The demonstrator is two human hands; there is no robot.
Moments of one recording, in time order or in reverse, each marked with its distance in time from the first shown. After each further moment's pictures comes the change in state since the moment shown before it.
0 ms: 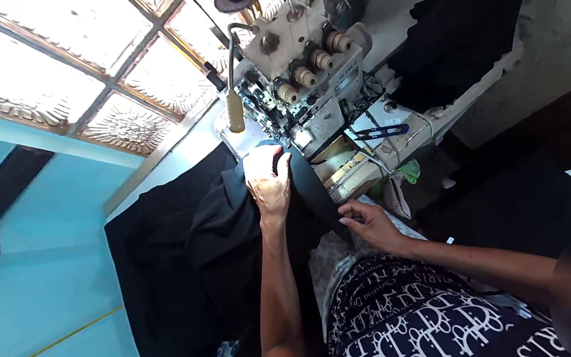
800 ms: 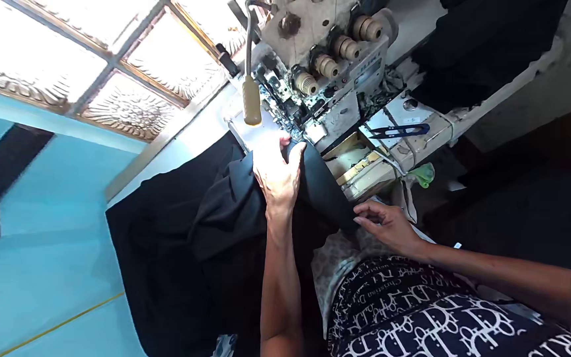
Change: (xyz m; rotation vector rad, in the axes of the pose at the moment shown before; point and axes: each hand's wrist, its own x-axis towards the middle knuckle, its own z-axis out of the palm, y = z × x) left_hand 0.028 -0.006 0.011 -0.052 0.046 -0.126; right_hand -0.001 0.009 -0.008 -0.020 0.032 -0.030
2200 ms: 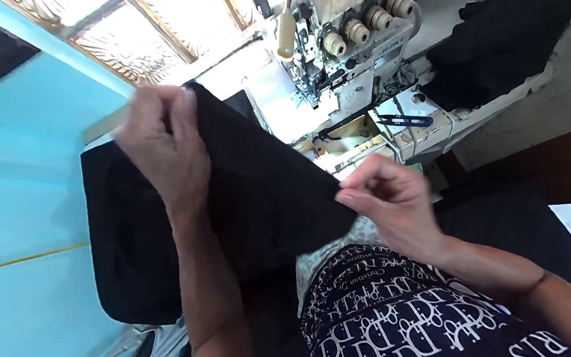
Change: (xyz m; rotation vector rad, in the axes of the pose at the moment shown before) left_hand -0.009 -0.012 -0.150 0.083 0.151 0.027; right_hand -0.003 -0.125 0.022 0.305 -0.070 -0.438
